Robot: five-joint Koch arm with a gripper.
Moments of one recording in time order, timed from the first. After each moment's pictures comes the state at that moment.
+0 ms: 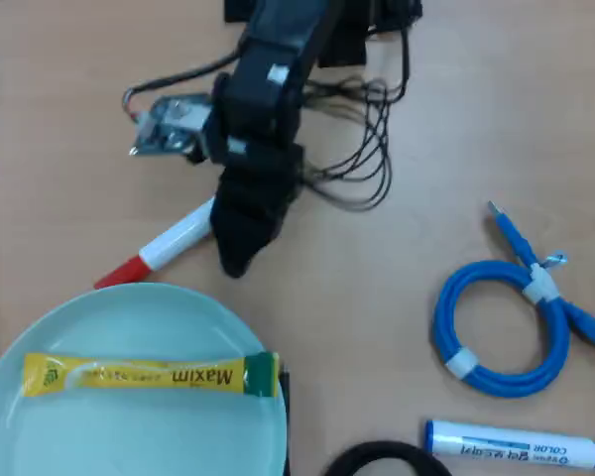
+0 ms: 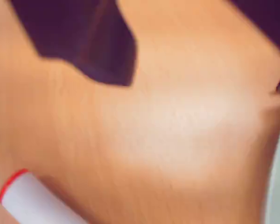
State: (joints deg) arm 108.5 69.1 55.1 89.1 7.9
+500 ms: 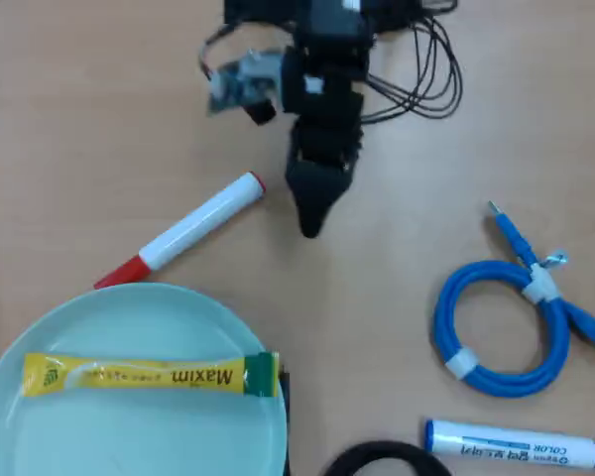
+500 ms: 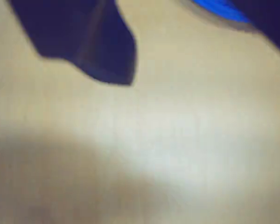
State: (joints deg) arm 97.4 92.1 95.3 64.6 7.9
